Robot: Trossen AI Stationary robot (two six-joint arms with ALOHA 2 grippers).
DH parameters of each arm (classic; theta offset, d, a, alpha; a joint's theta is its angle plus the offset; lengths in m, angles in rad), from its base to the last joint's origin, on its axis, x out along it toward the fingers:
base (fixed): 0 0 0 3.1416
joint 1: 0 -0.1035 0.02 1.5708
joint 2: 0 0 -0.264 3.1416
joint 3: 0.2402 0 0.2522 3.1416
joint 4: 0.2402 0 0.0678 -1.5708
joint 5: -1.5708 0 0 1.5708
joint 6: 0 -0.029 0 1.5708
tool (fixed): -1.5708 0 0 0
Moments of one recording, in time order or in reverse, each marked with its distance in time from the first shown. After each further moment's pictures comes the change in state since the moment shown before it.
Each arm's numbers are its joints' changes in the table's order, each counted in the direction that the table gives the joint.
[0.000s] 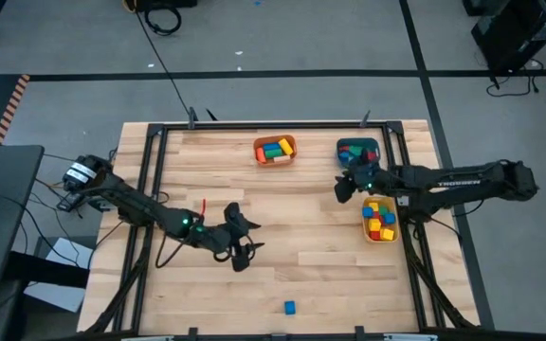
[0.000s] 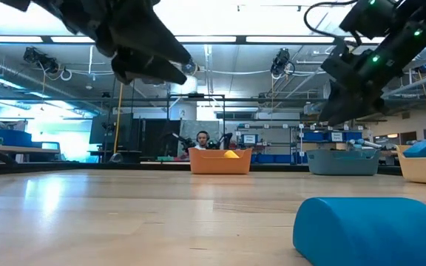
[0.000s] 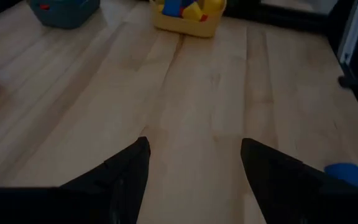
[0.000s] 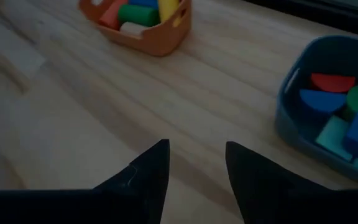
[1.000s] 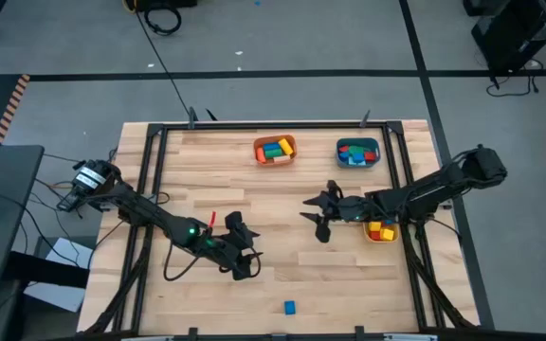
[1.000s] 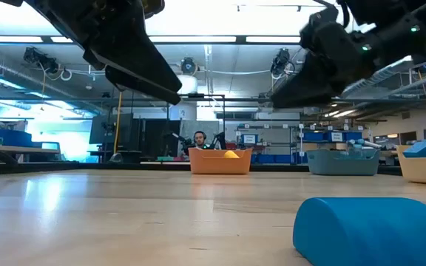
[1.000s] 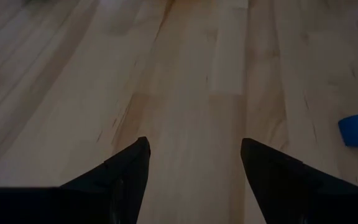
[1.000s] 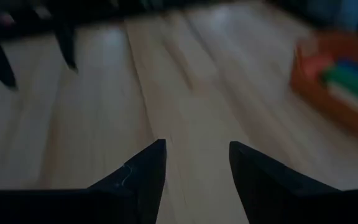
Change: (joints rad) left arm 0.050 0.103 0.091 0.166 -0.011 0.007; right arm -0.337 0.411 0.000 -0.734 -0.020 0.393
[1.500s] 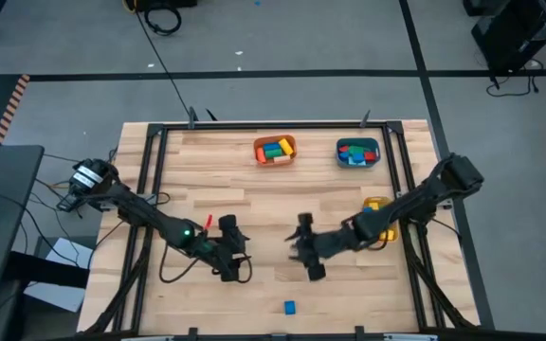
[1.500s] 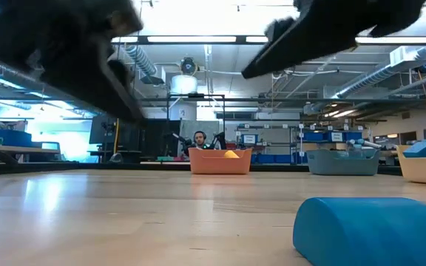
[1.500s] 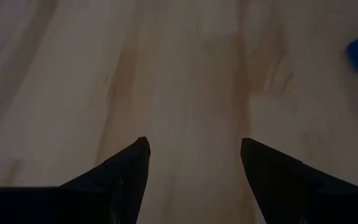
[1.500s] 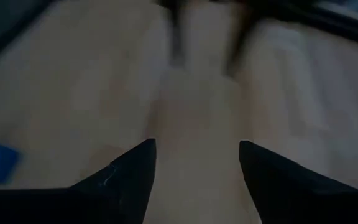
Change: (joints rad) left arm 0.030 -0.028 -0.071 0.068 0.055 -0.048; right arm -0.209 0.268 0.413 0.290 -0.078 0.315
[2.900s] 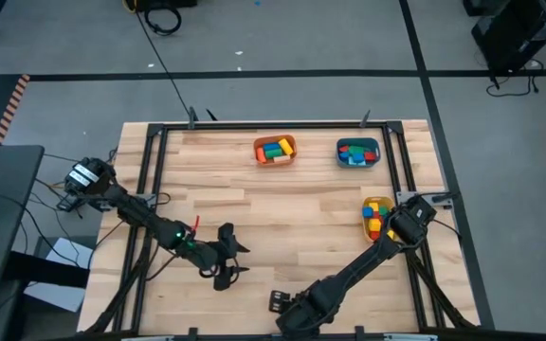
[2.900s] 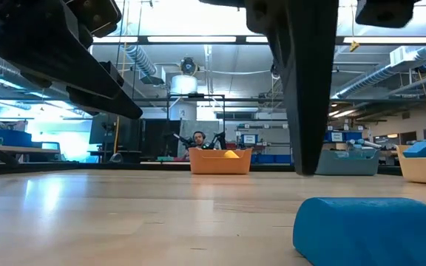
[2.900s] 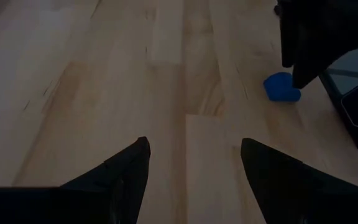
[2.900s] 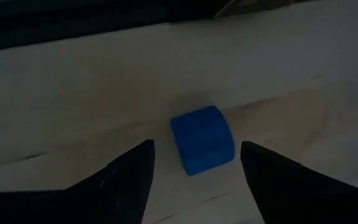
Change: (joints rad) left arm 0.060 -0.037 -0.177 -0.381 0.075 0.062; right arm -0.229 0.683 0.963 0.922 -0.269 0.744
